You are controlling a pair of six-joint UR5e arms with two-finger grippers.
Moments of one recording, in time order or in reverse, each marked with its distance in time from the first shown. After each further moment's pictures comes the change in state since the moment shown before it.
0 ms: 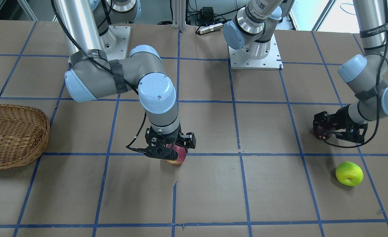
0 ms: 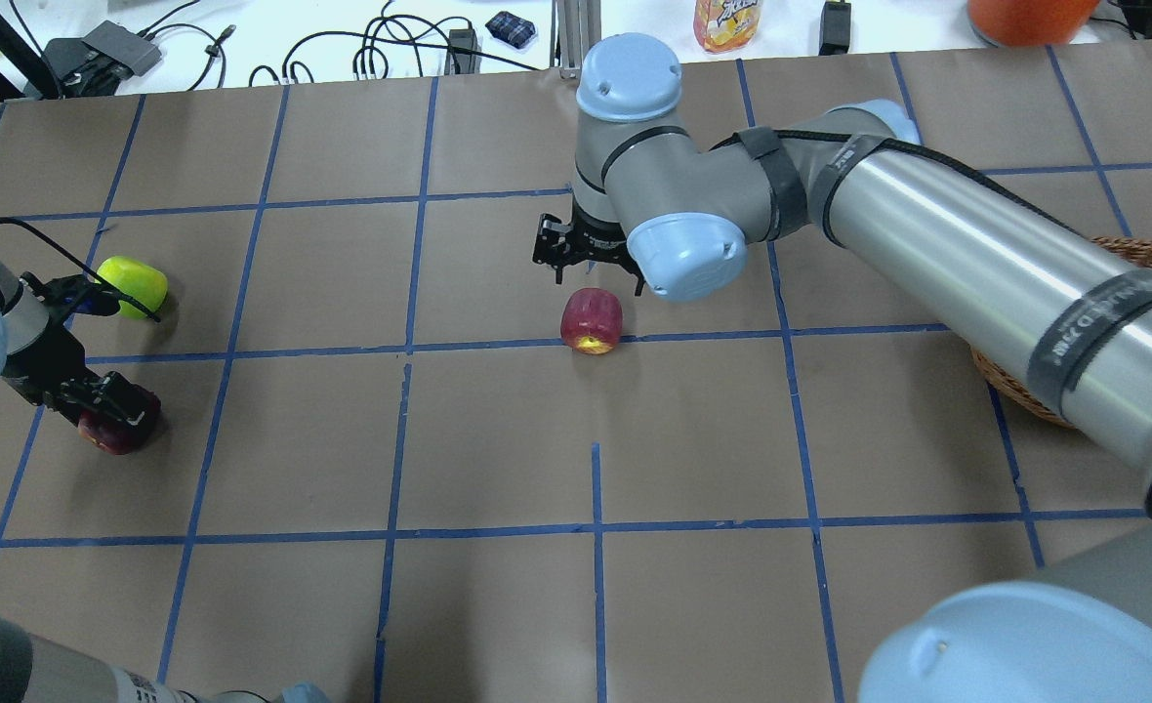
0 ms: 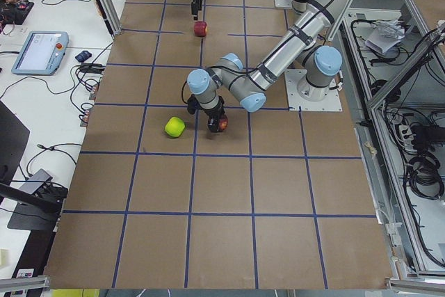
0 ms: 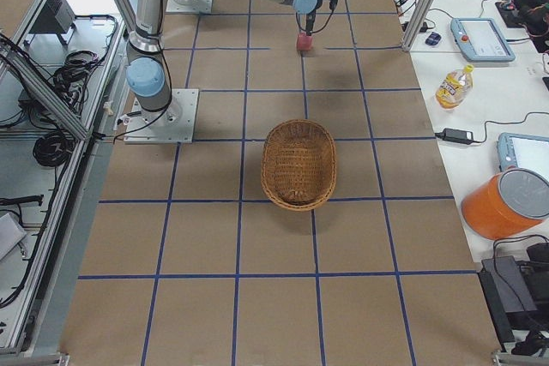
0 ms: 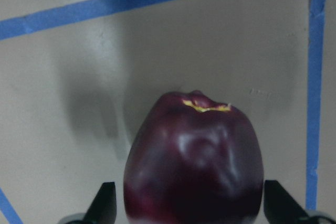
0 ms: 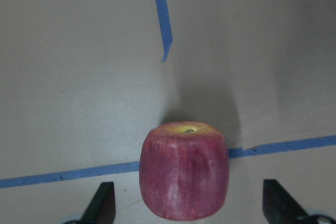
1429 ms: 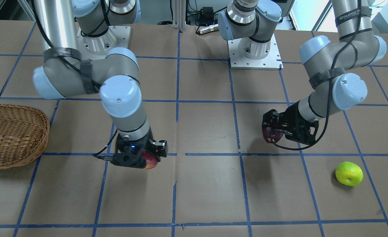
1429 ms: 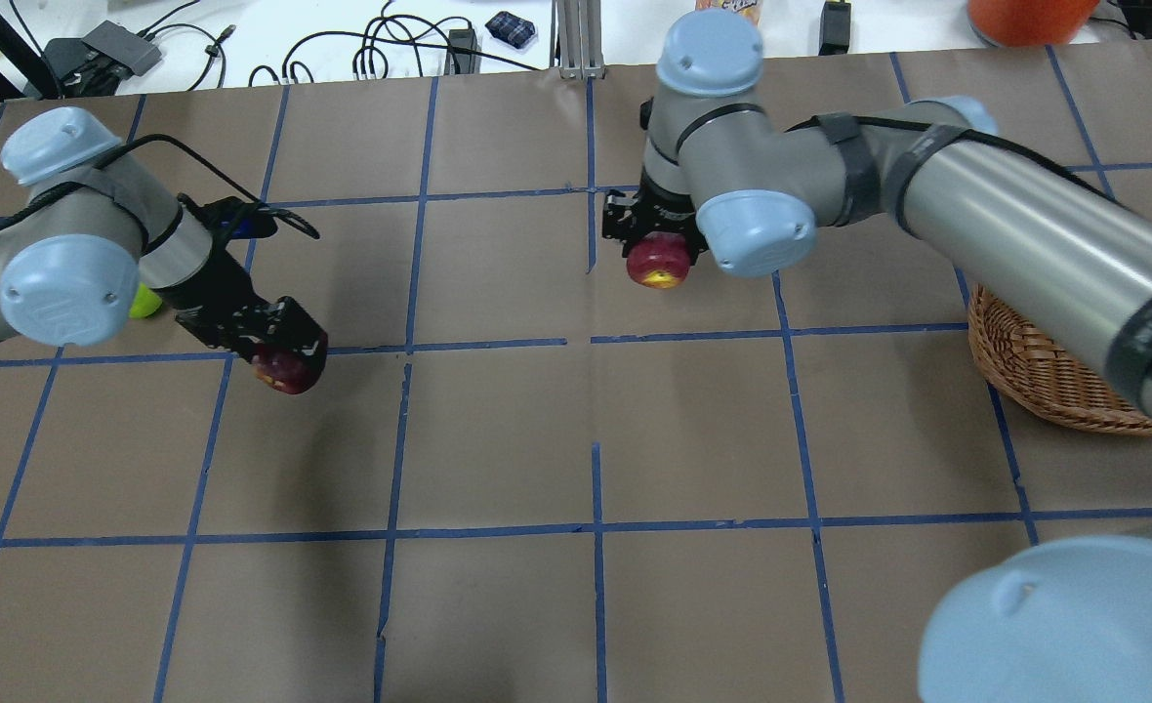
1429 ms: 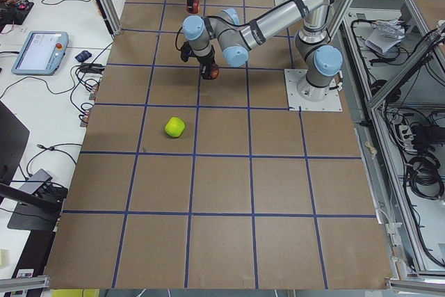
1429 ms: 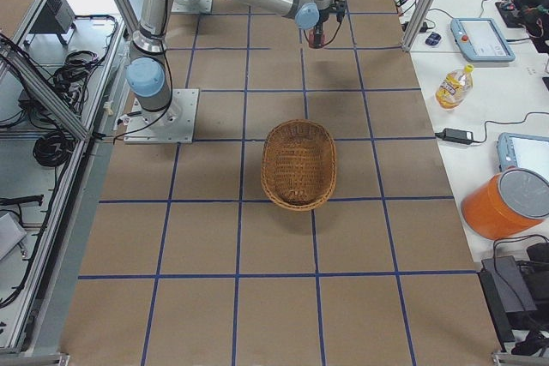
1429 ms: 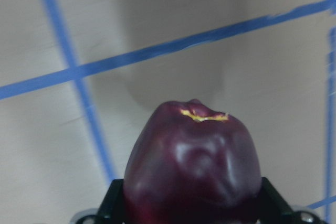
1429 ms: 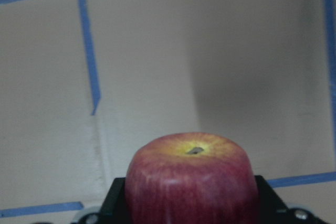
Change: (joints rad) left arm -0.403 0.127 0.029 -0.146 -0.315 -0.445; right arm -0.177 -0.094 0.053 -0.007 -0.031 -0.175
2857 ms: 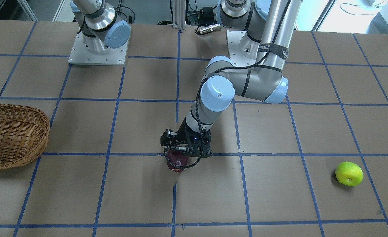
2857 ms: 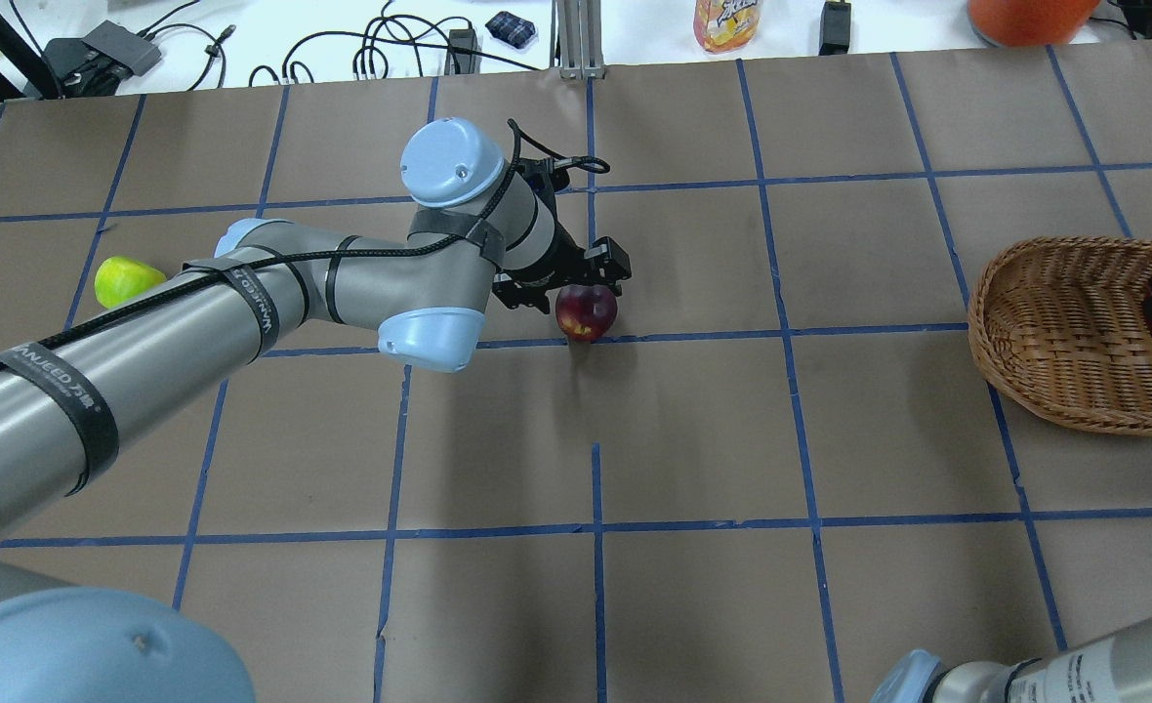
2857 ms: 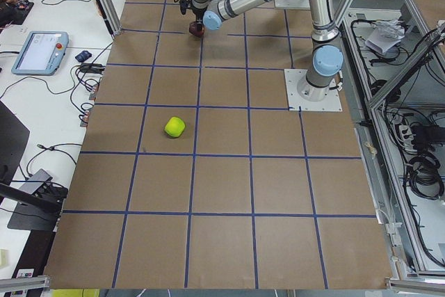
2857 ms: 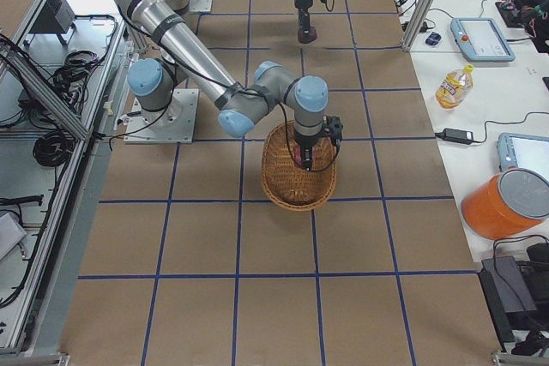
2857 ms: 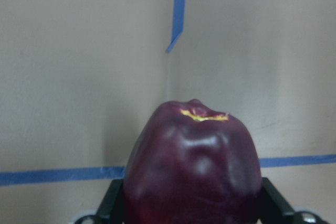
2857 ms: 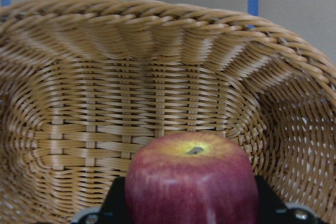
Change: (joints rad) left arm -0.487 -0.226 0.122 0.521 -0.086 -0.733; right arm -0.934 -0.072 0.176 -0.034 -0.001 -1.110
